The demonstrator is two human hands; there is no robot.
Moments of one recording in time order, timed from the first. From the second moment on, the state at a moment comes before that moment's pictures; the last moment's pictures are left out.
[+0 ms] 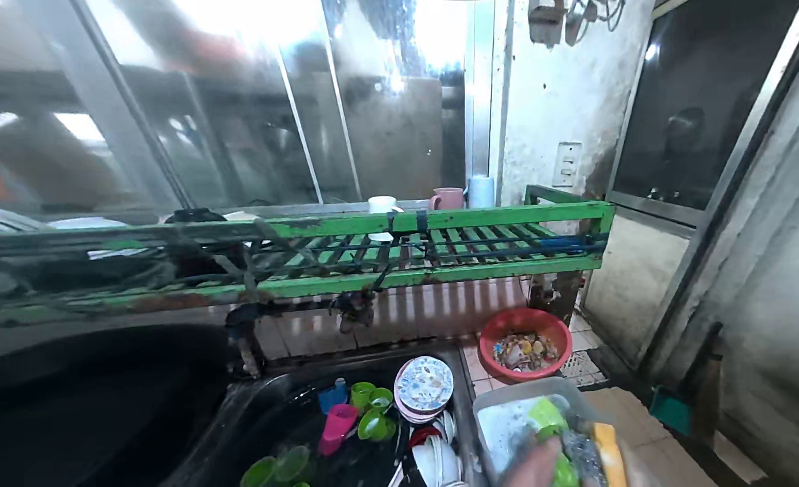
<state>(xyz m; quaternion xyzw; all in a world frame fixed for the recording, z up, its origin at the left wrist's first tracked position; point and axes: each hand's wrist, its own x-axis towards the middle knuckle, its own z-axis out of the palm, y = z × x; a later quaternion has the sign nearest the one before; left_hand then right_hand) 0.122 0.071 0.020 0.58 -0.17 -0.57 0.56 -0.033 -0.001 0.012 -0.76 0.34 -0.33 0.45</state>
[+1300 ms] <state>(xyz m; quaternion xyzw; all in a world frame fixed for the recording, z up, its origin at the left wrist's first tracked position) 0.104 0.023 0.038 0.43 0.09 -0.45 0.78 -0.017 -0.006 0.037 -0.66 0.37 -0.45 0.48</state>
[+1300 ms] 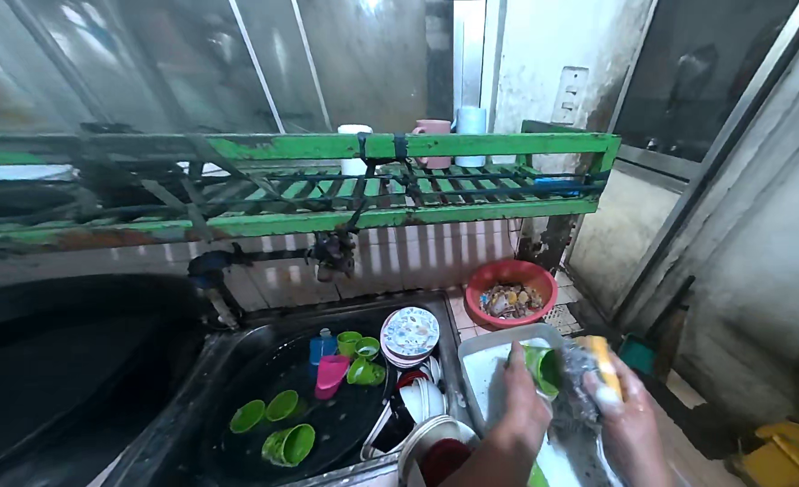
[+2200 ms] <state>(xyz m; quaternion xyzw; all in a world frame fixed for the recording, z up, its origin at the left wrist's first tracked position) 0.111 0.027 0.027 0.51 -0.11 -0.48 0.71 0.007 -0.004 0.032 -0.86 0.38 -0.11 0.32</state>
